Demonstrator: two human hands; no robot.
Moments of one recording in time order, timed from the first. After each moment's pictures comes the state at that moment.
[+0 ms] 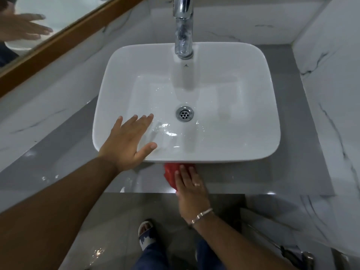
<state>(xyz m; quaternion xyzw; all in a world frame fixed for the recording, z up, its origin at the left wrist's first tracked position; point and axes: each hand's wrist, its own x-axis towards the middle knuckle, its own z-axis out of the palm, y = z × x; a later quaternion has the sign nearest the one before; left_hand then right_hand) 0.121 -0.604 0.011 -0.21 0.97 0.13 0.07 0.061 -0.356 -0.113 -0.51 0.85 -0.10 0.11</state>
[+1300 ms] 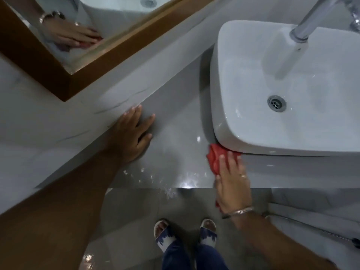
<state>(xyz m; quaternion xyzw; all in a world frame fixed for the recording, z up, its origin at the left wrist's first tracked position) 0.341 -0.847 -0.128 -0.19 0.98 0.11 -0.01 0.212 -0.530 -0.109 -0.35 0.93 -0.03 0.12</state>
